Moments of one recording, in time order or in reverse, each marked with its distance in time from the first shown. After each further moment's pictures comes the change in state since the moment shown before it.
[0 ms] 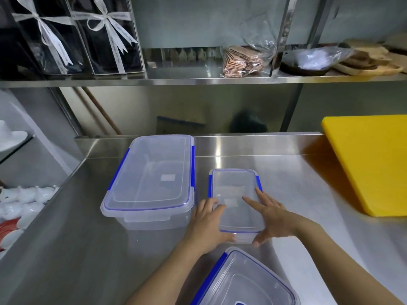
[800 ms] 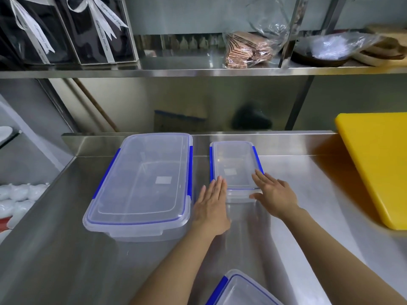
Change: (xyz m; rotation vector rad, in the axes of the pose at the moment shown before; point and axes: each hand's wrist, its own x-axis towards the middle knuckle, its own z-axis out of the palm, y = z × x) left_hand 0.086 -0.015 0.019 0.316 -0.039 -0.048; right_hand 0.076 0.023 -0.029 -0.100 0.331 0.145
